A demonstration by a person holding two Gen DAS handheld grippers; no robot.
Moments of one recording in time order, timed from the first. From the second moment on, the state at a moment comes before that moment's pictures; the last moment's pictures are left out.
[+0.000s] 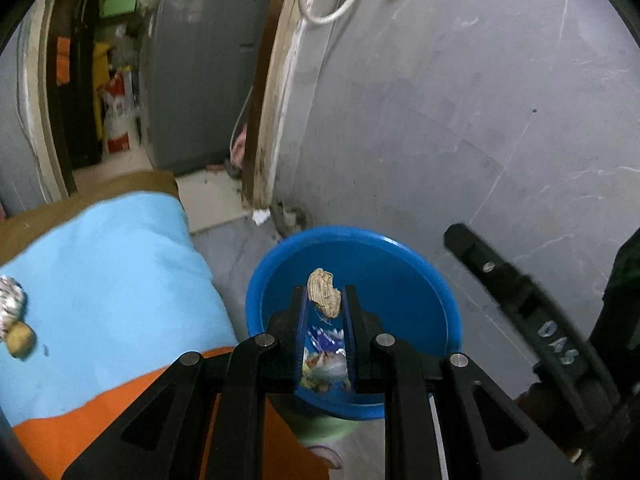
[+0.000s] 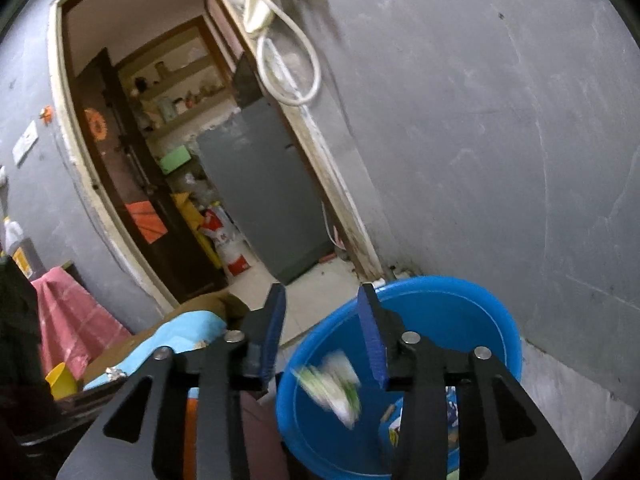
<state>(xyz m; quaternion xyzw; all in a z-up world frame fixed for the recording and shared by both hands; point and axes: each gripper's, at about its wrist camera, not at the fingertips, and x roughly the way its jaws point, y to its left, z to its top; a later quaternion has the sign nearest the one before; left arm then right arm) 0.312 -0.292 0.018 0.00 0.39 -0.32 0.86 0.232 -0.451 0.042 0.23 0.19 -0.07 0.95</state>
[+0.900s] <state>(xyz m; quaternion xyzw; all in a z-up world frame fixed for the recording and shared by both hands) 0.311 -0.240 0.037 -0.04 0.36 -0.25 0.90 0.230 -0.460 0.040 0.27 0.18 -0.10 0.94</state>
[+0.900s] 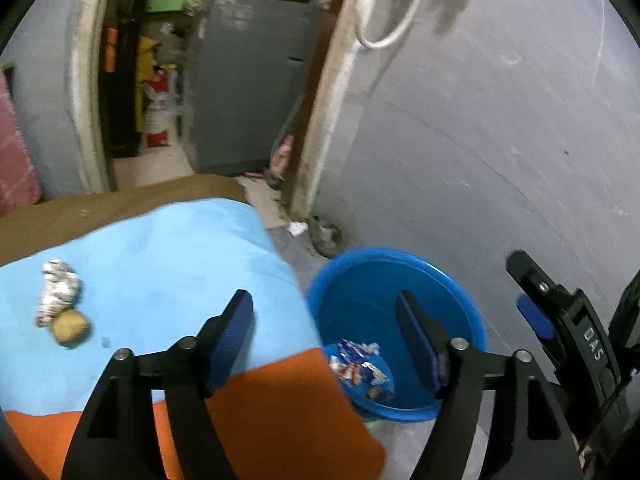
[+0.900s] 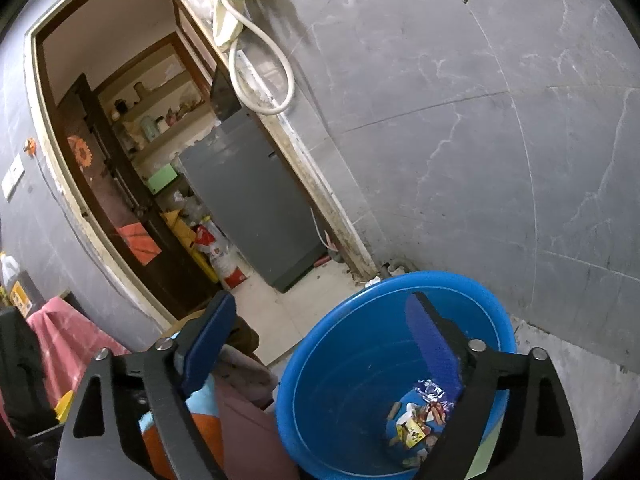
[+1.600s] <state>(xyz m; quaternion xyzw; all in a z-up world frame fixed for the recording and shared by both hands) 0.274 -0.132 0.081 -0.05 0.25 -0.09 0.96 0.241 -0.364 0.068 0.14 0.13 -0.05 0.98</state>
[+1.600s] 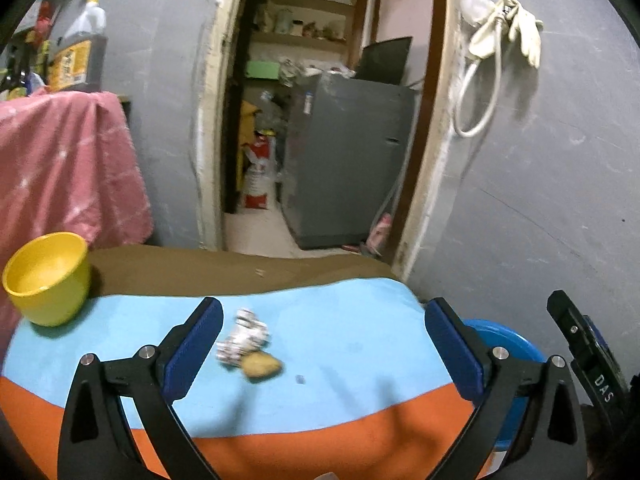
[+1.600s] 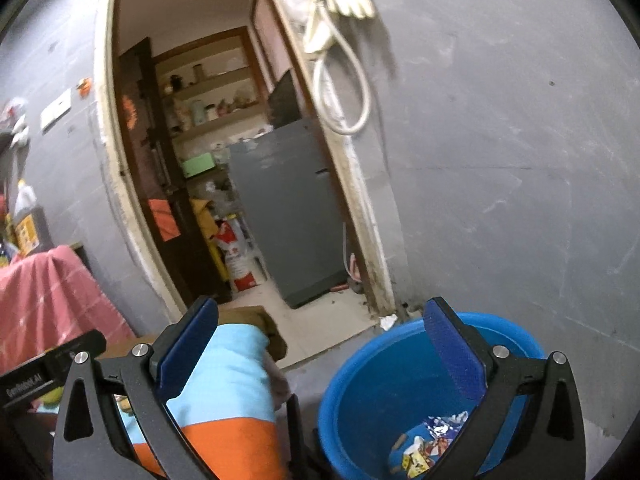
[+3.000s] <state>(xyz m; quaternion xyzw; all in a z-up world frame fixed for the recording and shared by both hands) 0.237 0.001 0.058 0.02 0.16 0.06 0.99 0.245 -0.213 0.074 -0.08 0.07 0.09 0.99</state>
